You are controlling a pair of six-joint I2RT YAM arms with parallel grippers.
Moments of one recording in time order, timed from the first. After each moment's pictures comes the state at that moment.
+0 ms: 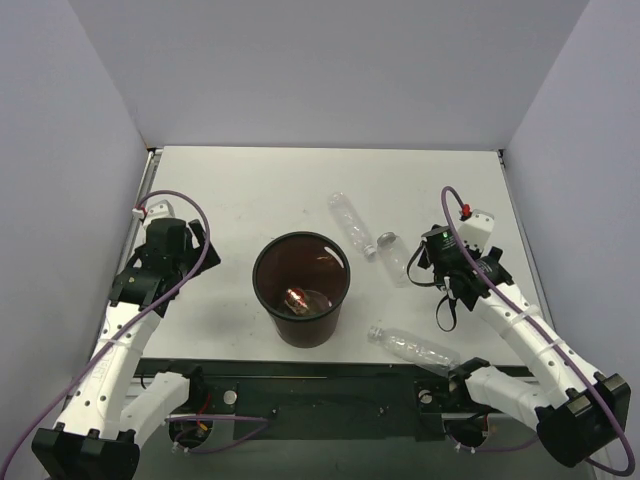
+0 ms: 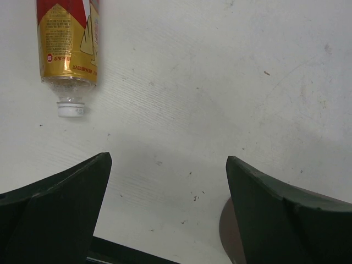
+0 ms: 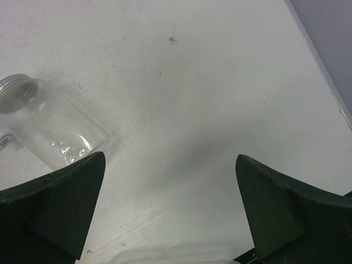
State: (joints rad) left arm -0.19 0.89 0.94 -0.80 -0.31 -0.56; right arm 0.45 1.00 0.83 -0.78 0.74 0.66
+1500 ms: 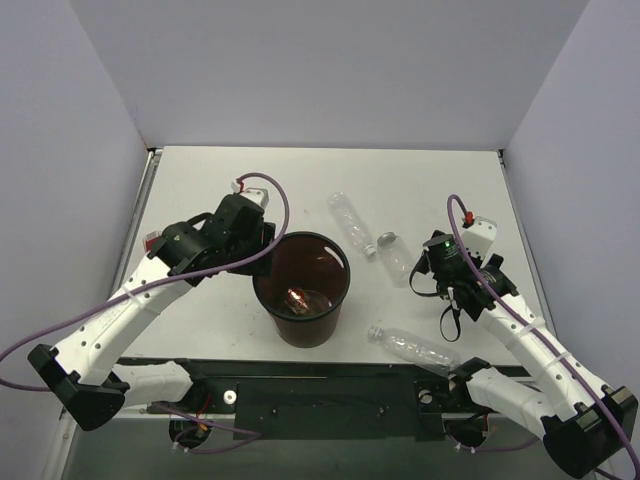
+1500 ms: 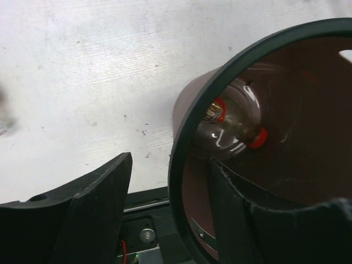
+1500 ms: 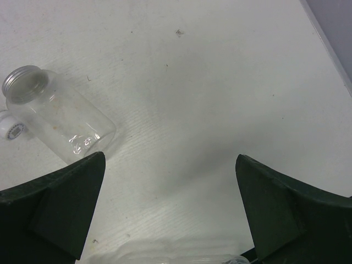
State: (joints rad) left arm -0.73 1.20 1.40 -1.12 -0.24 -0.49; right arm 0.49 0.94 0.79 -0.79 0.74 0.71
